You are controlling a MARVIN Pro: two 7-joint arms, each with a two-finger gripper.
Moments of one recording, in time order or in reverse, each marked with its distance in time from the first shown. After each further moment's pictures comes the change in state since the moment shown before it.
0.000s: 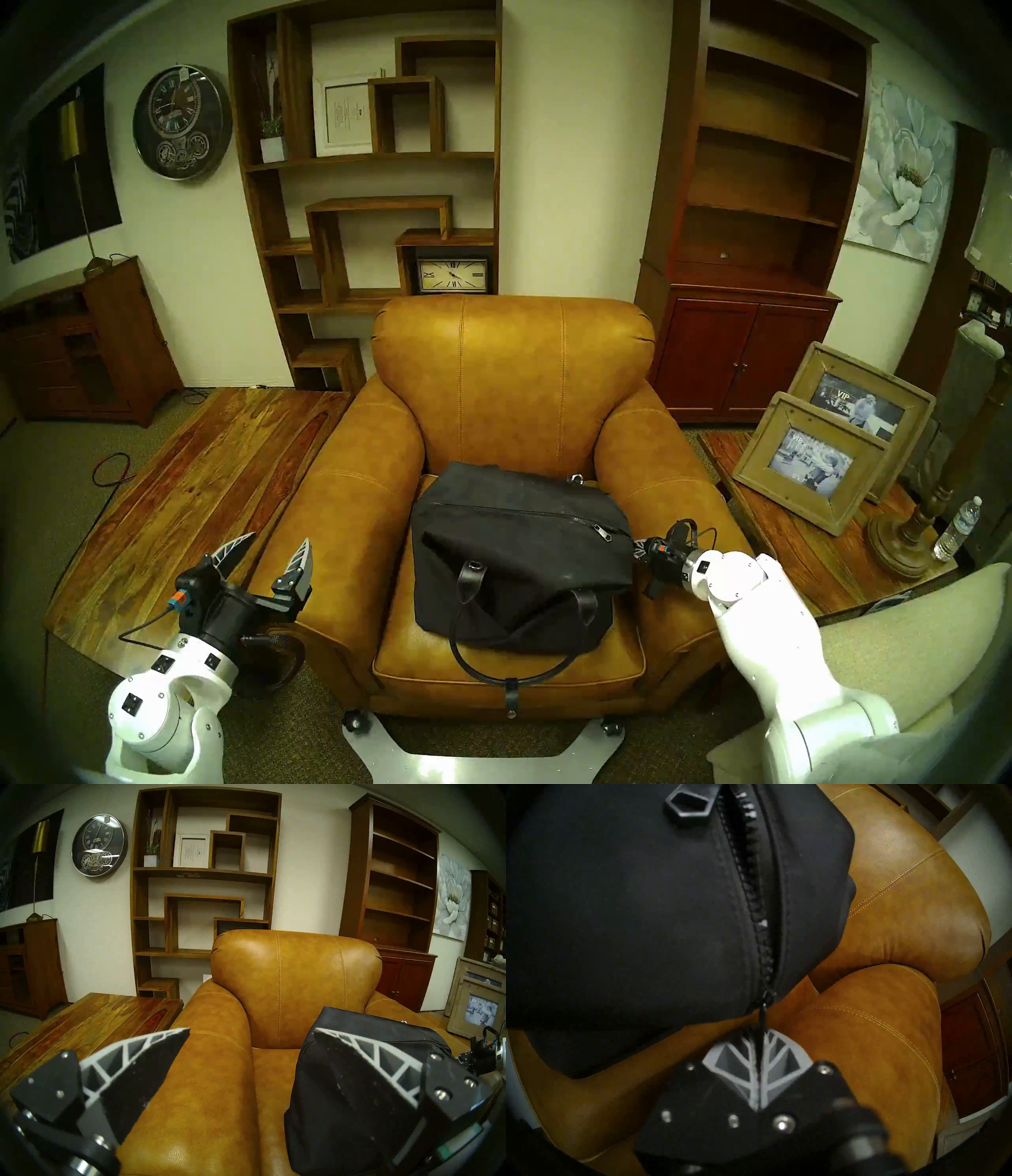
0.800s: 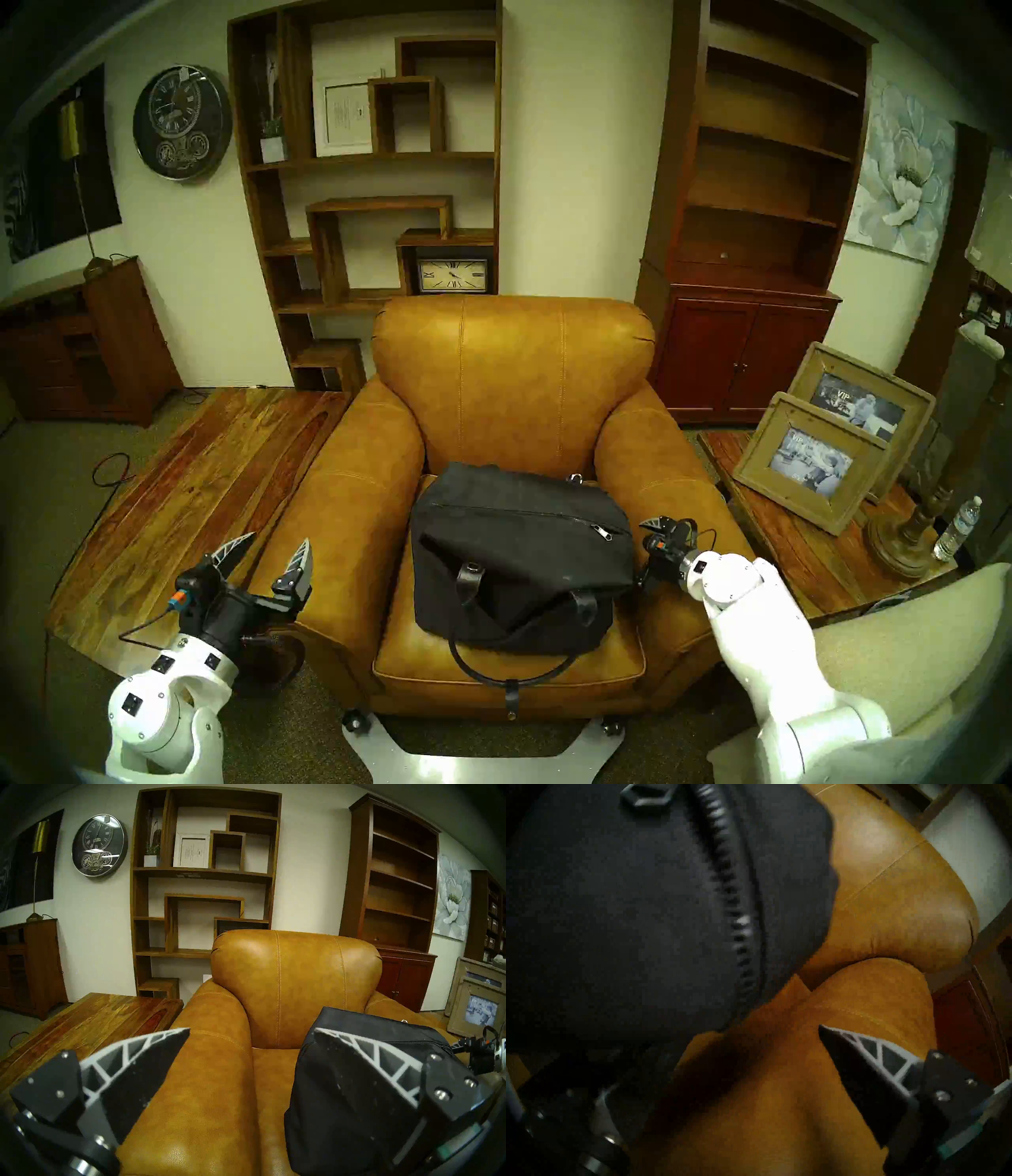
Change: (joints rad) left arm -0.001 -0.001 0.000 0.001 0.000 0.000 -0.001; right arm -0.019 -0.017 0.085 -0.045 0.069 -0.015 -0.029
